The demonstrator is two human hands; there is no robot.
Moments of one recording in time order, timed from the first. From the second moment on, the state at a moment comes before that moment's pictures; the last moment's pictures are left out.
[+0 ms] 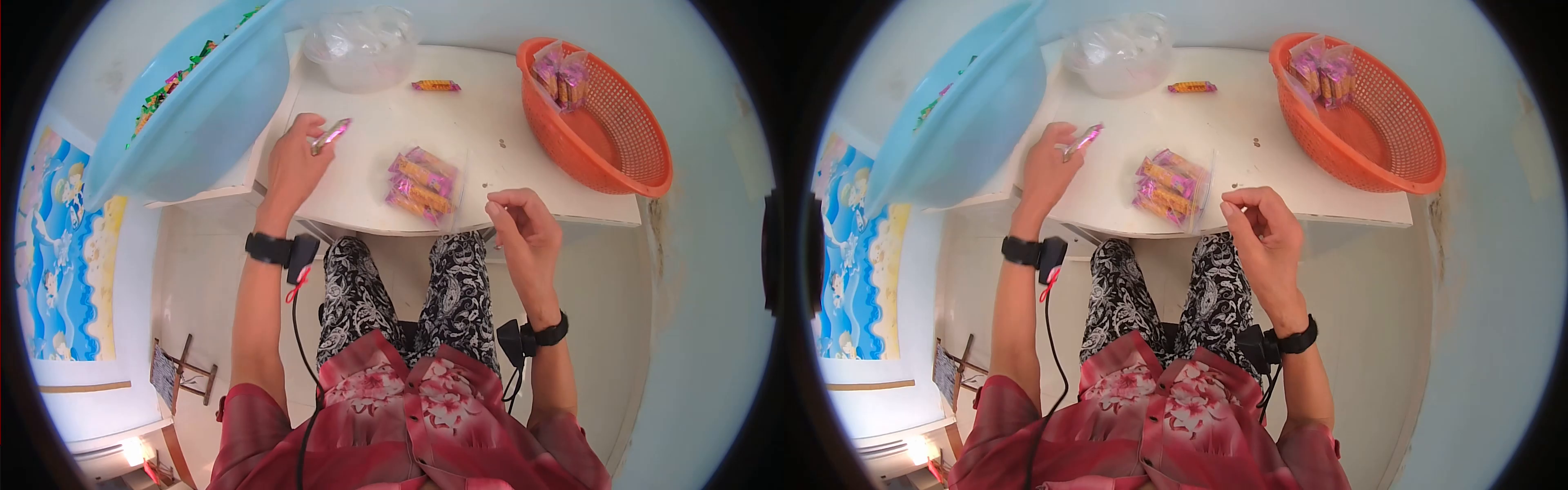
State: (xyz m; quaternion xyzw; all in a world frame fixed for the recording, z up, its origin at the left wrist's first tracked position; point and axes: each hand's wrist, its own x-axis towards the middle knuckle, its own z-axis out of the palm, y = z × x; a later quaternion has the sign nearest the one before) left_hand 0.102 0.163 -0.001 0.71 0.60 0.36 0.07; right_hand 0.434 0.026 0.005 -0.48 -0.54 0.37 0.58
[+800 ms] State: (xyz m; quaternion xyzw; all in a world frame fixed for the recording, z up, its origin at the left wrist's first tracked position) left_hand 0.173 0.129 -0.016 0.72 0.53 0.41 0.20; right_hand 0.462 0.039 -0.014 -0.46 -0.48 0.38 0.64
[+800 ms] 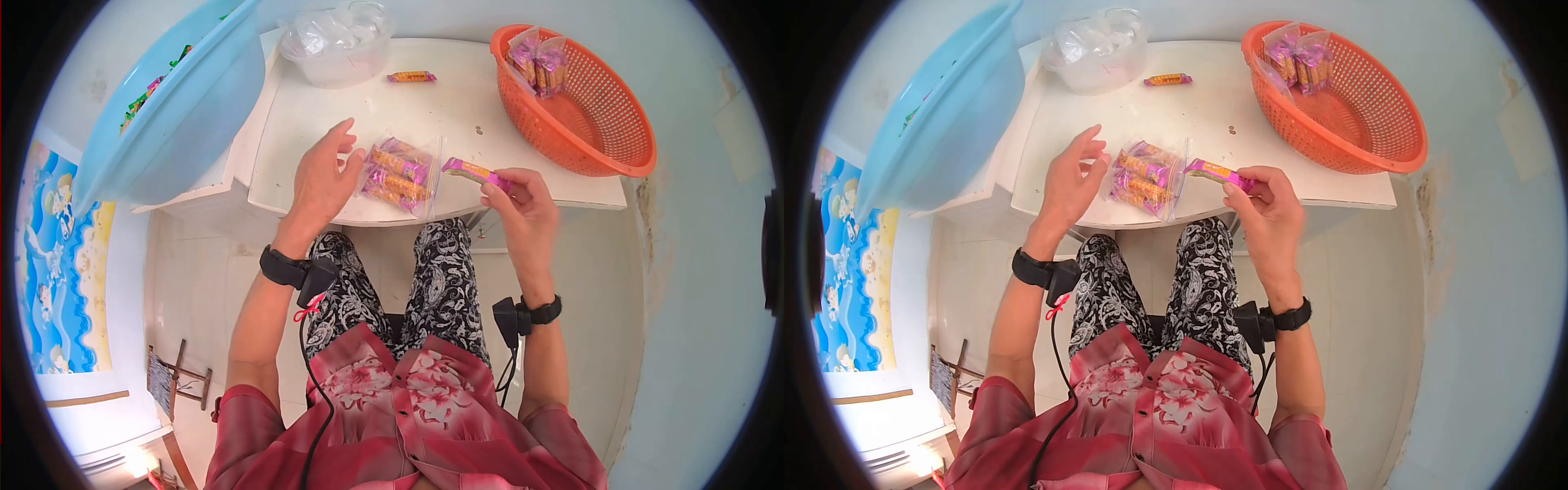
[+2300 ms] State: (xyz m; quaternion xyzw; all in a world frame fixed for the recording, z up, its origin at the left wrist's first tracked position) left_hand 0.185 0.129 -0.030 0.68 0.47 0.41 0.39; right_hand 0.429 0.100 -0.017 -0.50 -0.52 0.45 0.52
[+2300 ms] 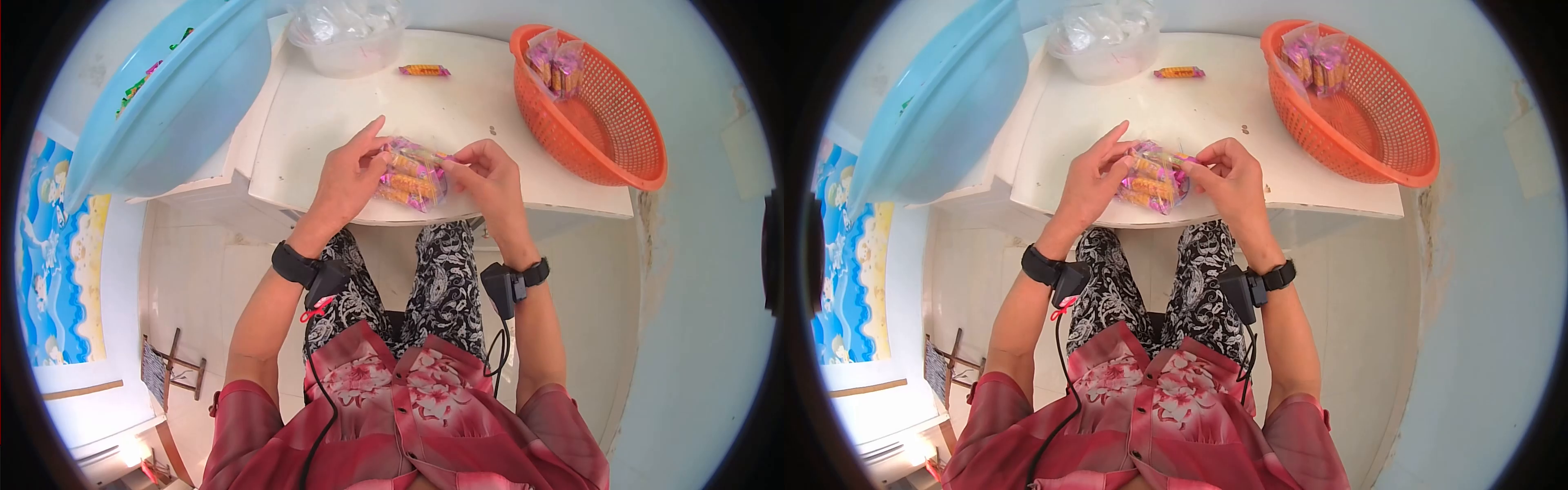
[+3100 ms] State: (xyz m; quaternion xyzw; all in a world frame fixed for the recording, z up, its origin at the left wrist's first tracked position) left_hand 0.186 0.126 -0.023 0.69 0.47 0.40 0.38; right_hand 0.418 0.096 -0.006 -0.52 -0.69 0.21 0.46
